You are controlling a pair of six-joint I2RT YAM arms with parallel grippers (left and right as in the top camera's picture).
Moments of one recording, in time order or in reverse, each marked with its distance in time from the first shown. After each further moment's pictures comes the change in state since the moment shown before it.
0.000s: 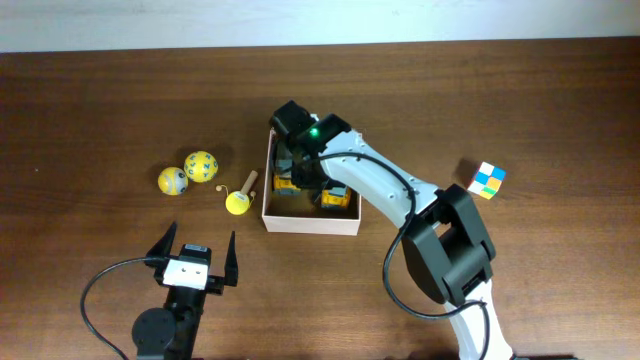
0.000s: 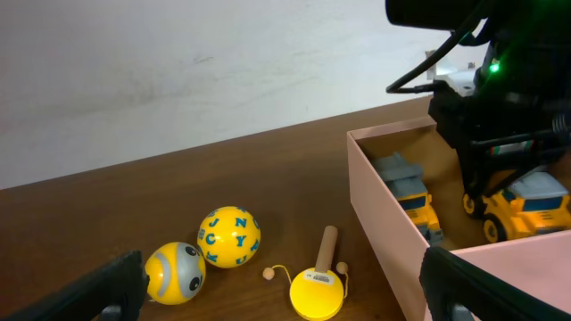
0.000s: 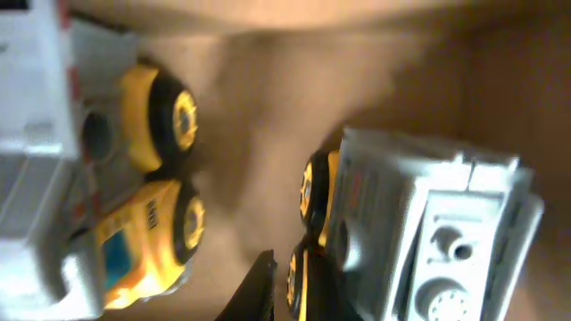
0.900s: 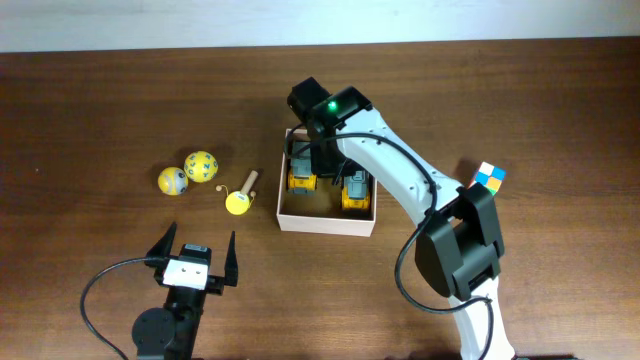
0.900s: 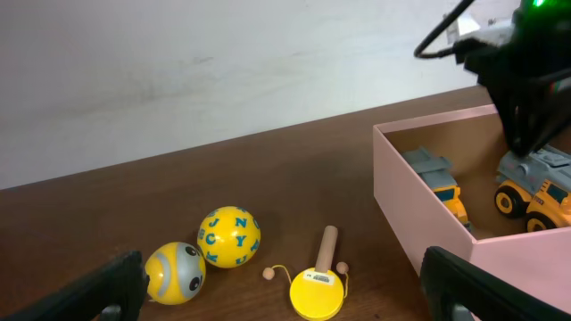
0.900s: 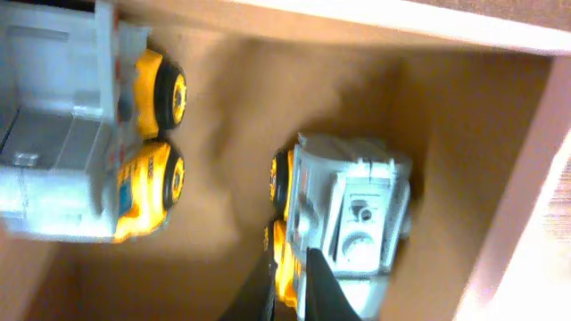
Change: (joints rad) left arm 0.000 0.000 0.000 0.000 0.000 0.000; right arm -0.061 -0.003 0.152 -0.251 0.019 -0.170
